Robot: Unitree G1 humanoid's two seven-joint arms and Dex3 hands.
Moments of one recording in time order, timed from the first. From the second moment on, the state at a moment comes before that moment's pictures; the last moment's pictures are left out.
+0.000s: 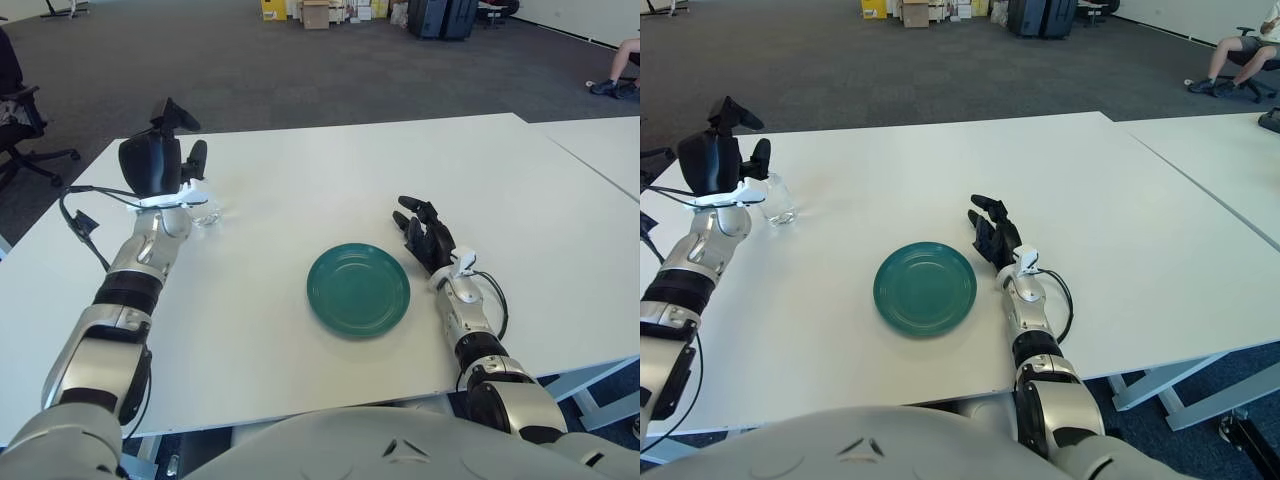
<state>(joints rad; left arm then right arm) -0.44 0.50 -0.10 0.50 0.50 -0.26 0.74 -0.31 -0.01 -0.13 0.90 0.10 -0.56 0.25</state>
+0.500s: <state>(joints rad) -0.40 0.43 -0.05 0.33 0.48 -0.26 0.65 -0.31 -0.01 -0.13 0.89 0.10 -0.55 0.24</state>
